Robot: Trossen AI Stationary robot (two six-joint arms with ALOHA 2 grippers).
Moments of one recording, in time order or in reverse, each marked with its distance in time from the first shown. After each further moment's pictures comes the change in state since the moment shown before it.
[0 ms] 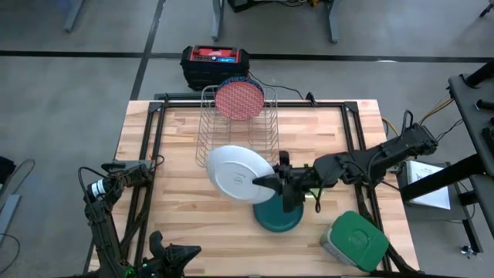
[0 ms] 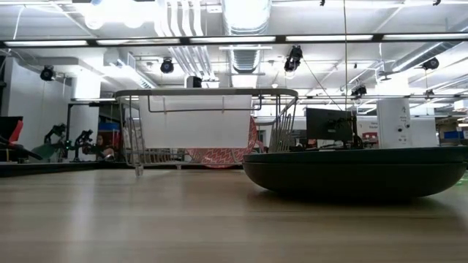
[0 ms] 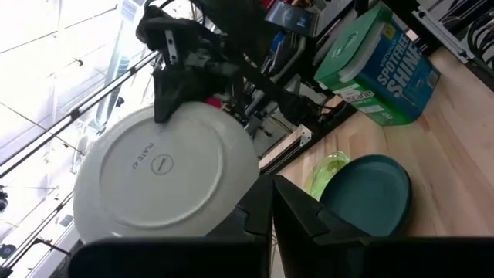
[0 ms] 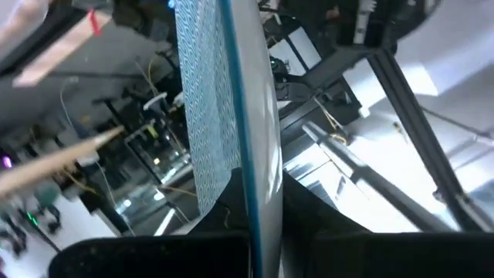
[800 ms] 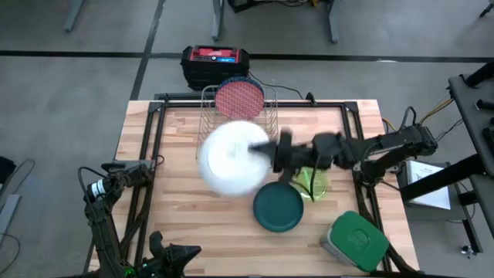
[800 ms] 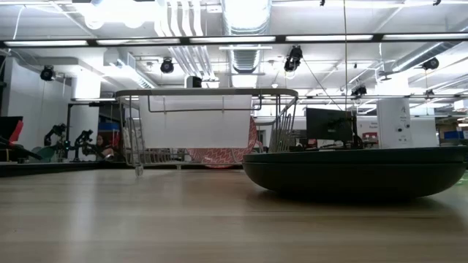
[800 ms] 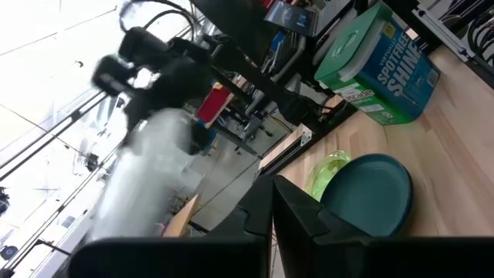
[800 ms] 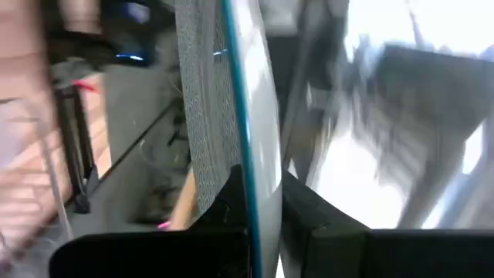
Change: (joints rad) left arm 0.000 0.000 0.000 0.000 0.000 0.010; right arm -0.157 0.001 0.028 0.088 0.014 0.877
